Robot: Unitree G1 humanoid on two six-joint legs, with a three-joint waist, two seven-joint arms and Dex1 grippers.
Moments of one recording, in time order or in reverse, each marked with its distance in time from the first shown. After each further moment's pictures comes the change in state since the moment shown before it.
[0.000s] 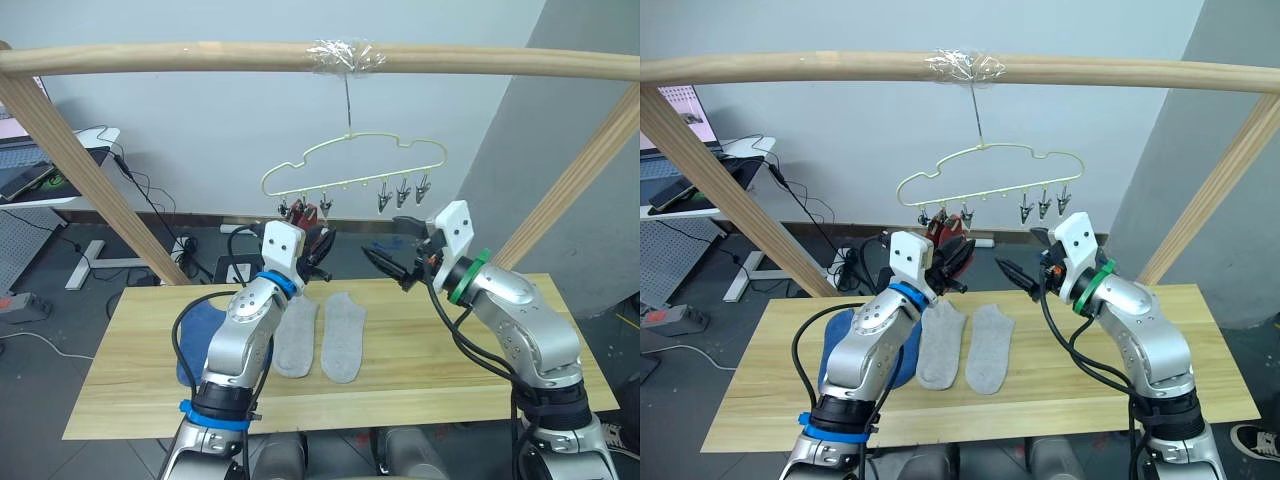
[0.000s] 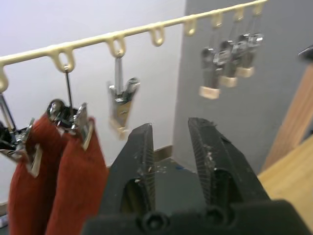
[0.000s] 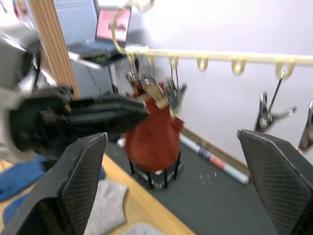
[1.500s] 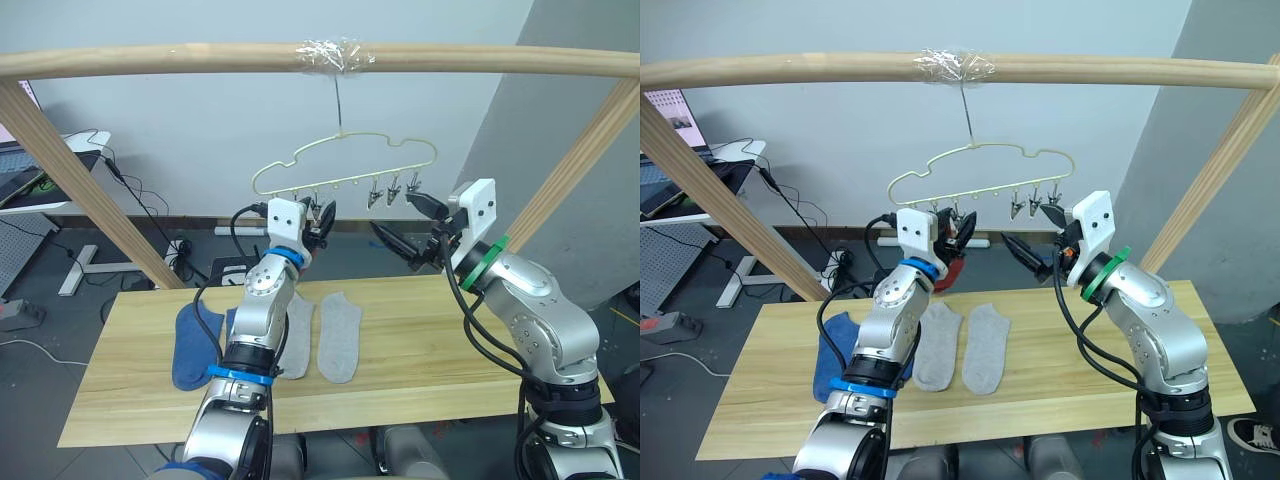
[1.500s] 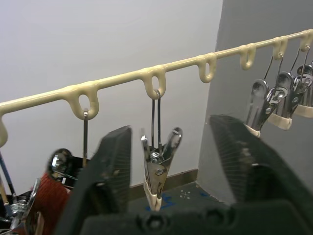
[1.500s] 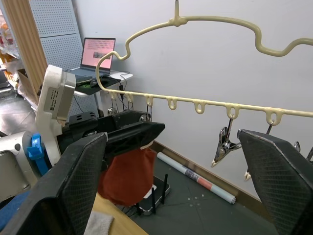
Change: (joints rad) left arm -0.204 -0.075 0.086 0.338 0.054 -0.212 0.052; right arm -0.041 -0.020 -0.035 -0.039 0.090 0.020 -0.087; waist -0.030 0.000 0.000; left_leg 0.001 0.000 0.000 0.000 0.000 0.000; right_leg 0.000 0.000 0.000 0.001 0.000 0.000
